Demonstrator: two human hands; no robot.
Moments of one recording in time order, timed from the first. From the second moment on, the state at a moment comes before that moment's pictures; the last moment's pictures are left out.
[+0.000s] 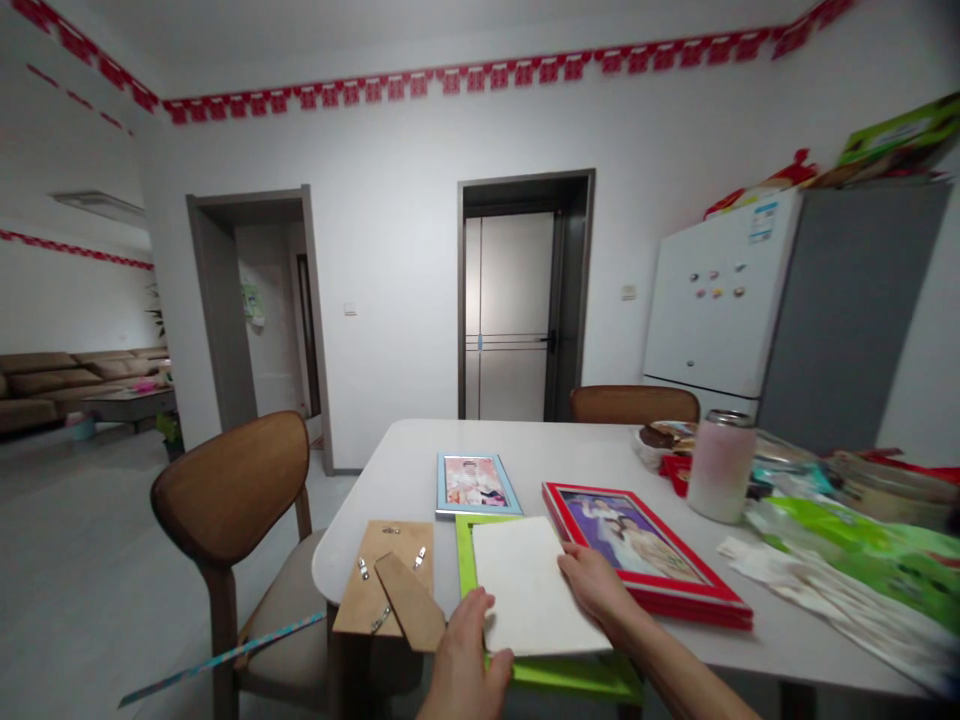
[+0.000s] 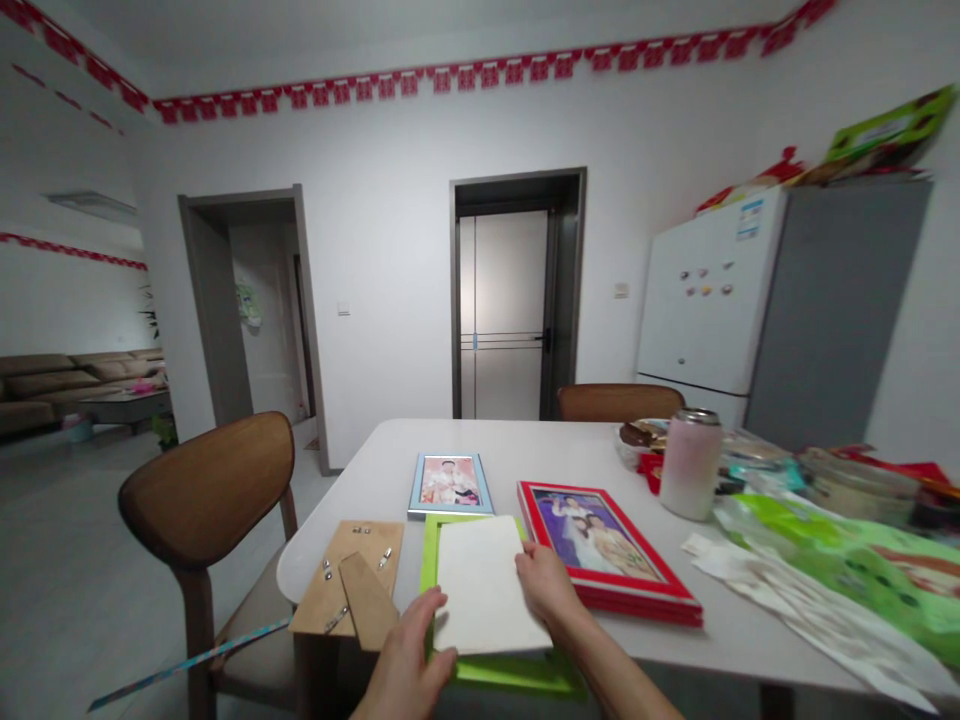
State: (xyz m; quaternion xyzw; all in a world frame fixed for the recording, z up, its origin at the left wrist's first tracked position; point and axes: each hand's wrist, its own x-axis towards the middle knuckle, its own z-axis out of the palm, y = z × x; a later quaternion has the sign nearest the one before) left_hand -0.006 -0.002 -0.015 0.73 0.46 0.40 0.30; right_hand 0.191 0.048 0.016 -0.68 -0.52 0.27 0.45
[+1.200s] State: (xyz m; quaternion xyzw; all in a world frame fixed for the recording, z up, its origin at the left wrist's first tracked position) left_hand -0.129 0.028 -0.021 0.77 0.58 0.26 0.02; right_hand 0.036 0.013 0.020 -0.55 -0.79 0.07 0.25
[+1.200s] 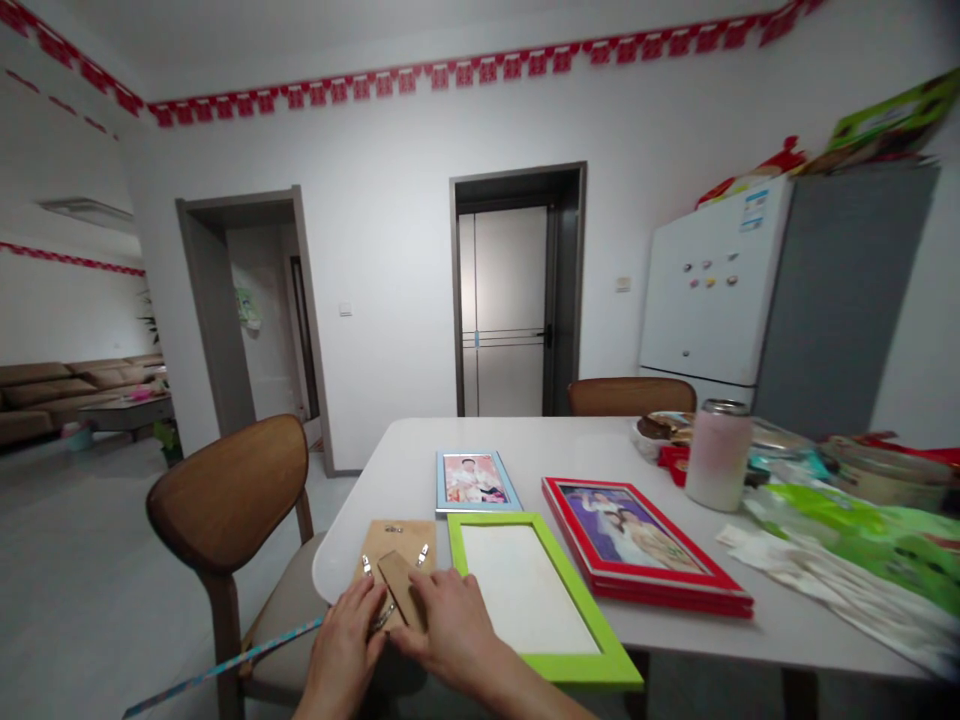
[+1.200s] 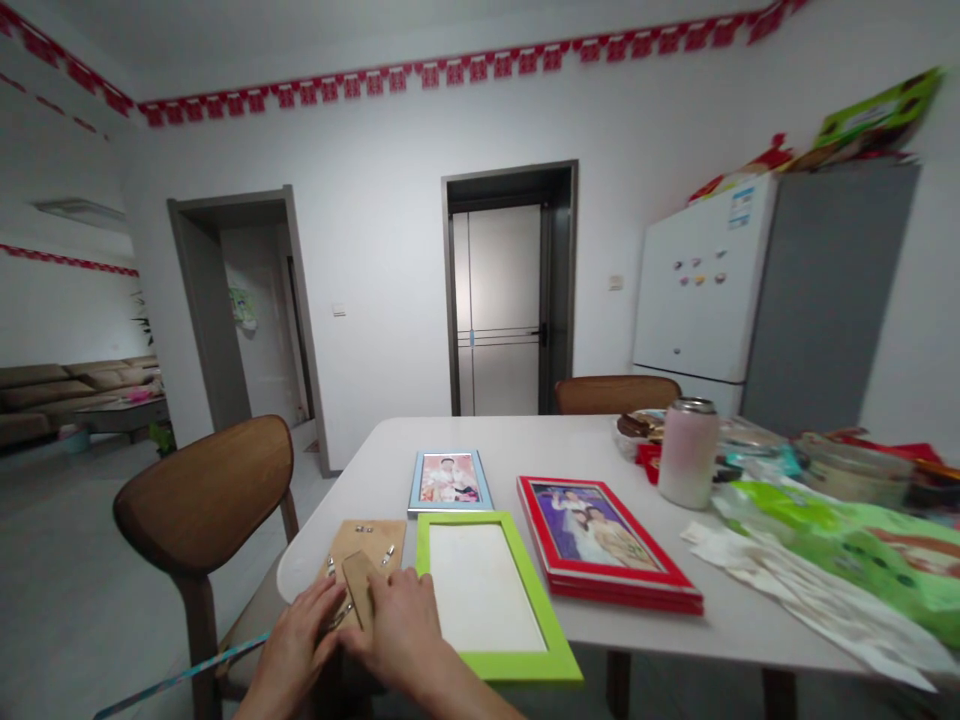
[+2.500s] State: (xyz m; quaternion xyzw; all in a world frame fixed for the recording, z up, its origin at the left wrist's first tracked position) left_hand -0.019 -0.008 0.004 0.83 0.45 0.23 0.21; right_hand 0.175 0.034 0.013 -0.62 -0.76 -0.02 0.18
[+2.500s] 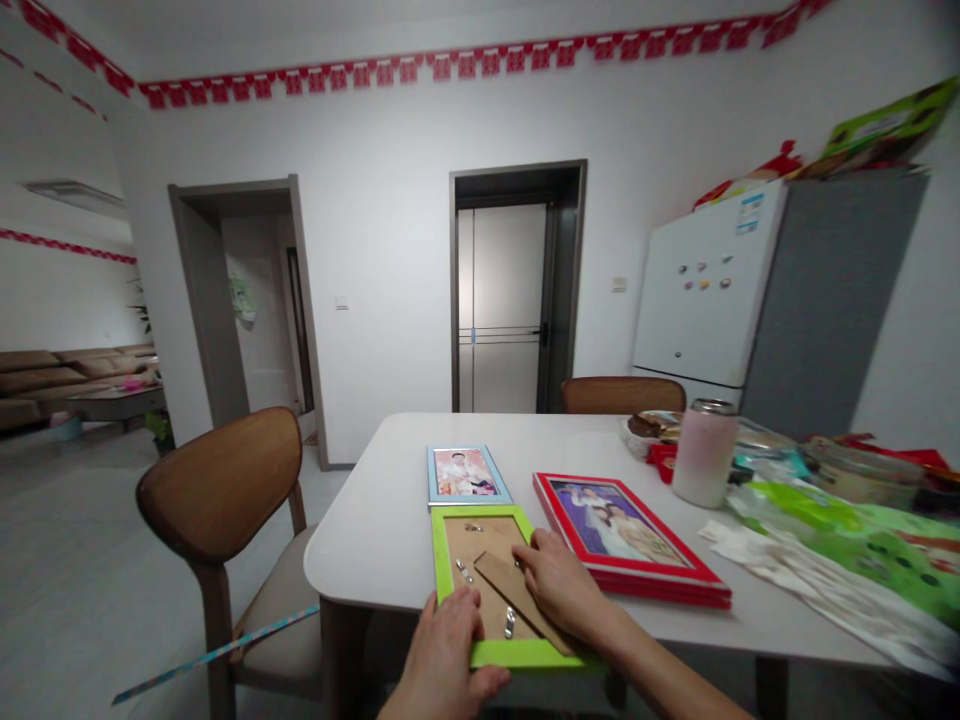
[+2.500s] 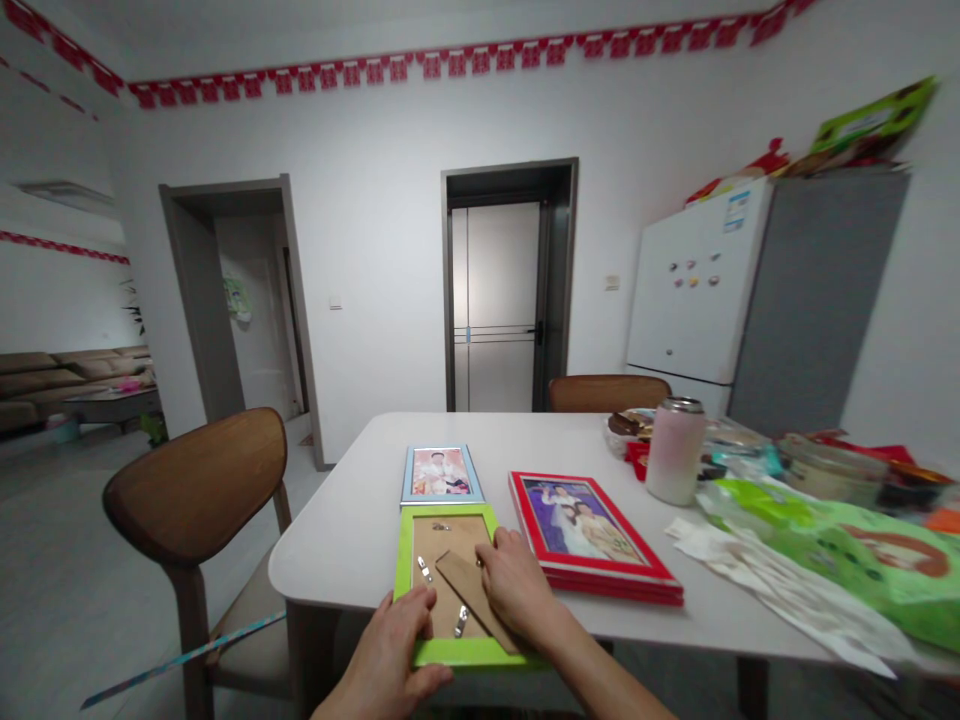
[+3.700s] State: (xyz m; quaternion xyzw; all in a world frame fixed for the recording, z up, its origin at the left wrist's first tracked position) left_hand -0.035 0.000 -0.004 0.83 0.42 0.29 0.23; right_hand 0.158 -0.024 0.026 -0.44 -0.87 0.08 0.21
